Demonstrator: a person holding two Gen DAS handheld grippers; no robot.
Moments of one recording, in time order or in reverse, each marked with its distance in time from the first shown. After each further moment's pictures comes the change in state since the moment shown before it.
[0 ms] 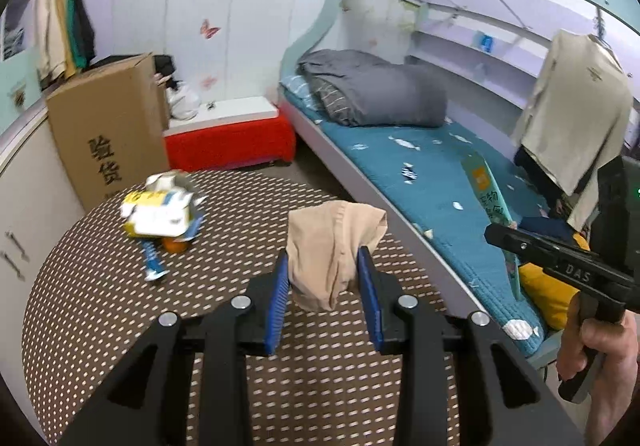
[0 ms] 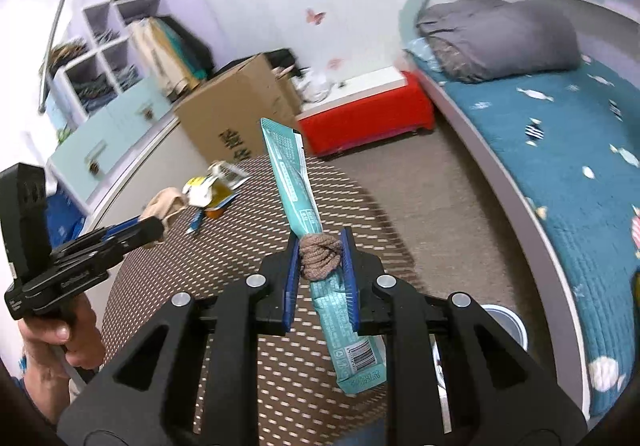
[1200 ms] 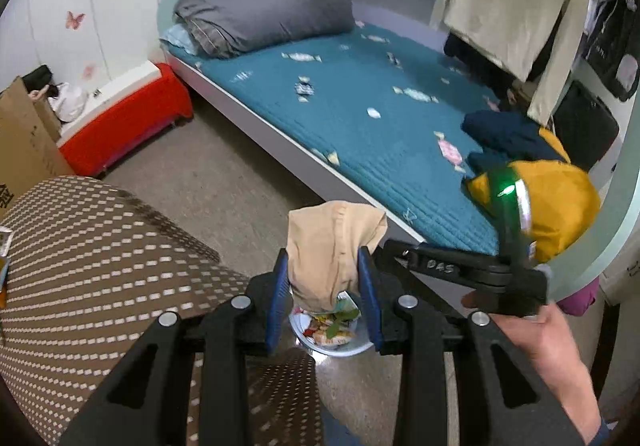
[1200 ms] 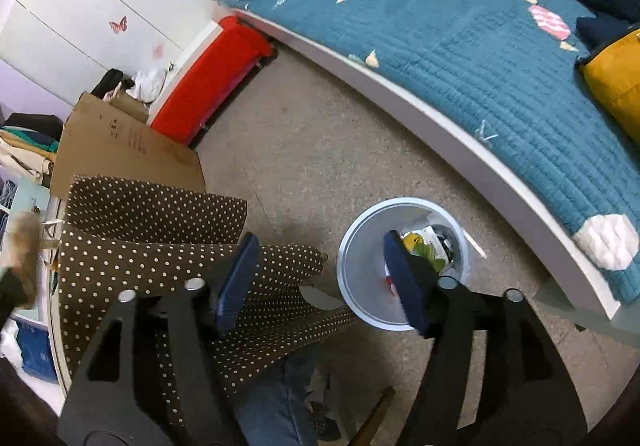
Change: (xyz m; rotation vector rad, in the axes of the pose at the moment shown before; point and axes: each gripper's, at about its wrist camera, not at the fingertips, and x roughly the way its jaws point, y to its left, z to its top) left arm 0.163 -0.200 -0.028 0.273 0.296 -0.182; right arm 0.043 -0.246 -0.103 0.541 0.179 -0.276
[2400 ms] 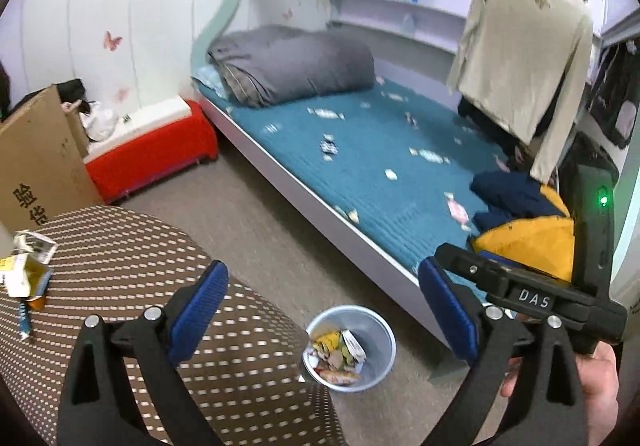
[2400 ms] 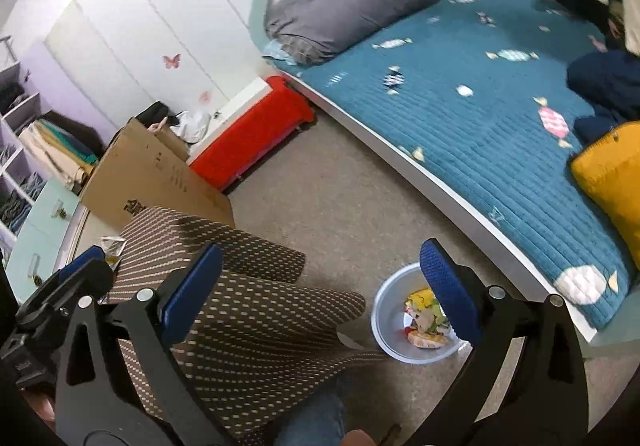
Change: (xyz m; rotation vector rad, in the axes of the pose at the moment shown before) left arm -0.086 0.033 0.010 -0.081 -0.223 0.053; right arm -0.111 0.098 0.002 -0.135 -0.237 0.059
